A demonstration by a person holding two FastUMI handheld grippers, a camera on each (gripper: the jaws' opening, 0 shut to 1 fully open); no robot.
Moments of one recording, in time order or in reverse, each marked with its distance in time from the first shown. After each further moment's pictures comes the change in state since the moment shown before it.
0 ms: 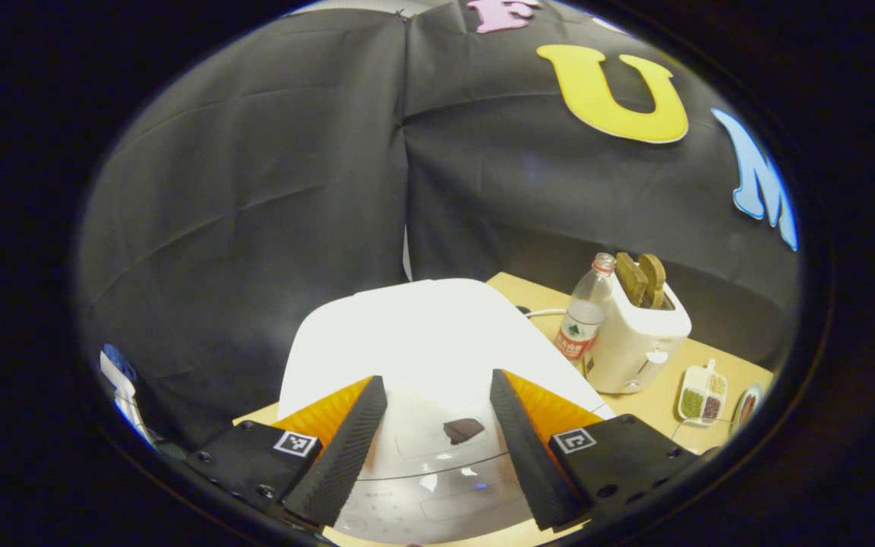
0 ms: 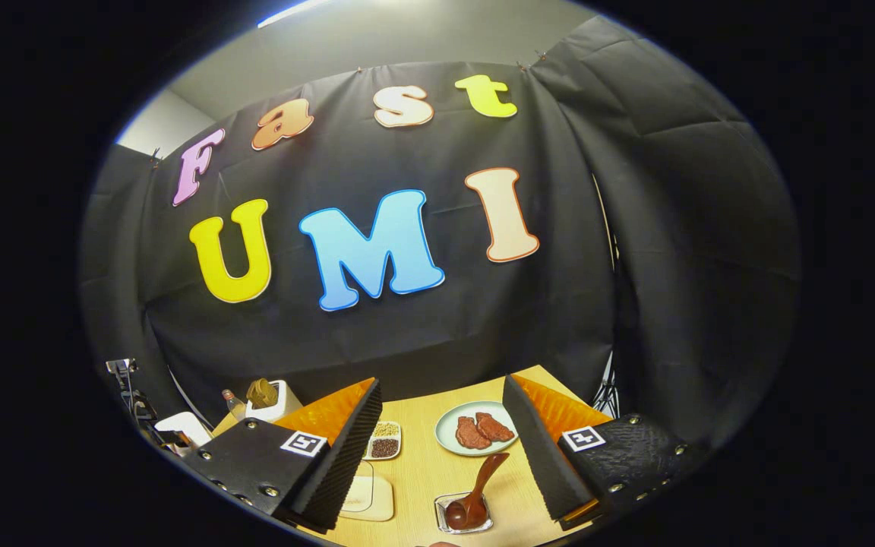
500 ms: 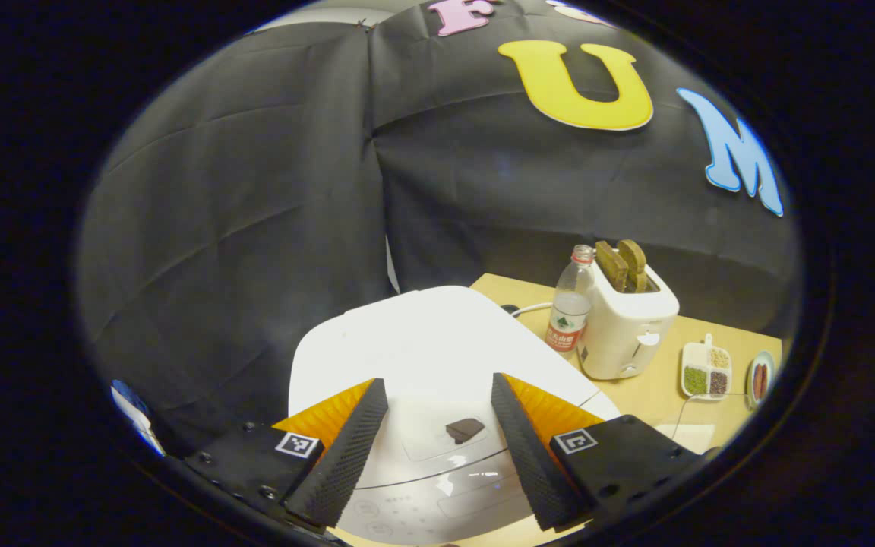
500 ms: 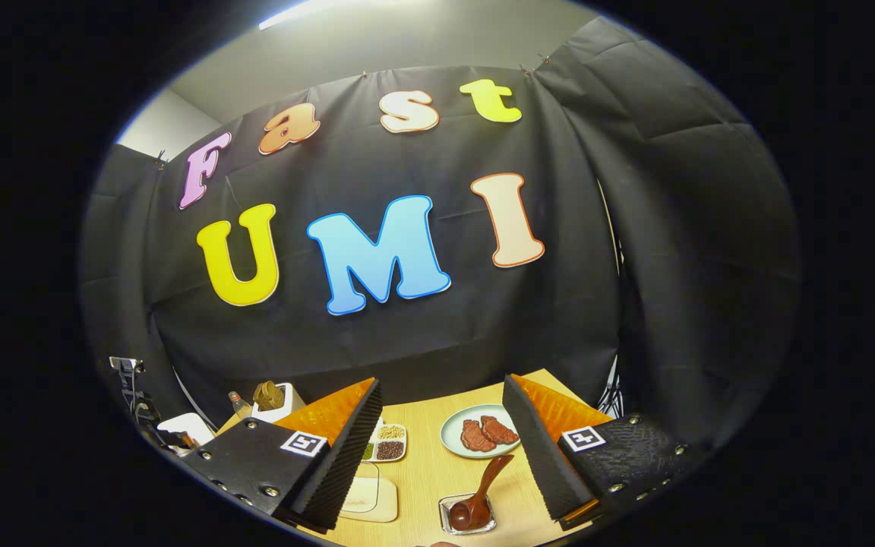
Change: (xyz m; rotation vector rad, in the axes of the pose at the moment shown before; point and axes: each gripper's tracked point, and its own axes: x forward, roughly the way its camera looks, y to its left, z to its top) left arm -0.020 -0.014 0.027 0.114 -0.053 -0.097; right arm -0.005 -0.001 0.011 -0.003 -0.026 0.017
